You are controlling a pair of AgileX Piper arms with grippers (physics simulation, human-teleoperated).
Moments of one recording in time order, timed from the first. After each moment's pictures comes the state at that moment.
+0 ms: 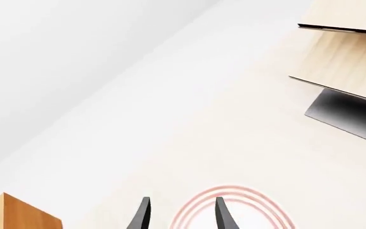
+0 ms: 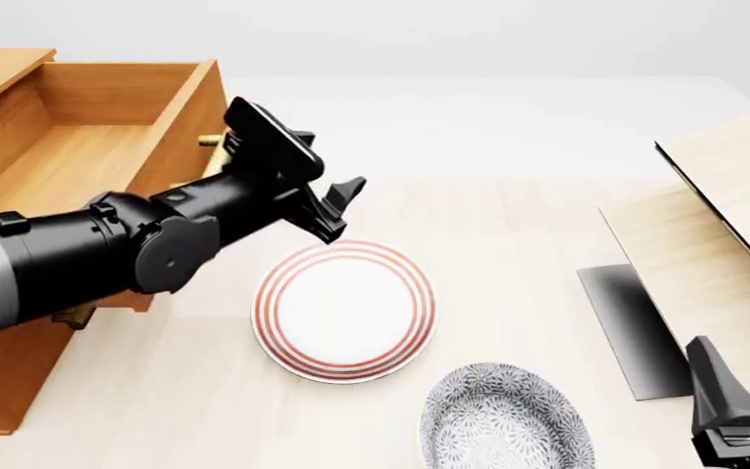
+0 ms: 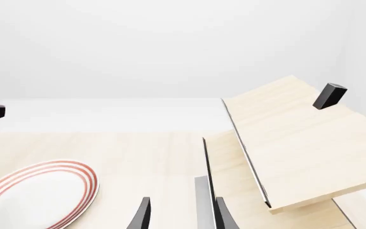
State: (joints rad) left arm -0.58 1.48 -0.96 -0.20 0.38; right arm 0.00 0.02 -0.01 -0.01 0.00
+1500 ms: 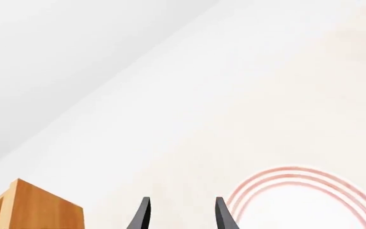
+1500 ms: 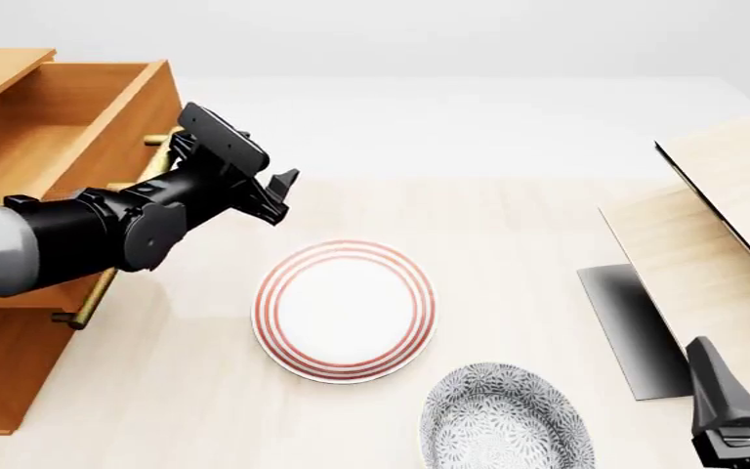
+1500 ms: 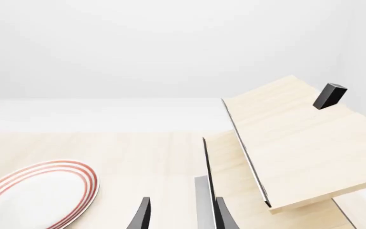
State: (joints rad) left arm -0.35 1.58 -0.96 -0.26 0.41; right arm 0.00 0.02 -0.01 0.00 0.00
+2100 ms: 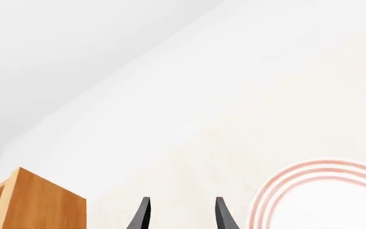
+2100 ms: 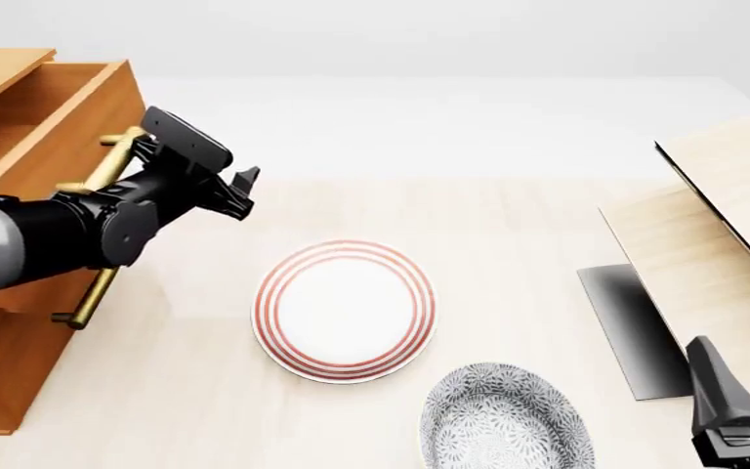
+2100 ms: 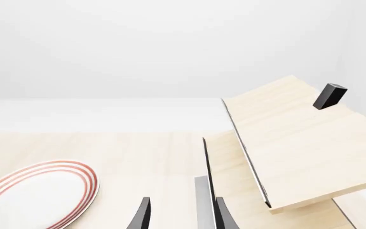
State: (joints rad) left arm -0.23 1.60 -0.94 -0.30 0.42; right arm 0.00 0.02 -0.01 -0.01 0.00
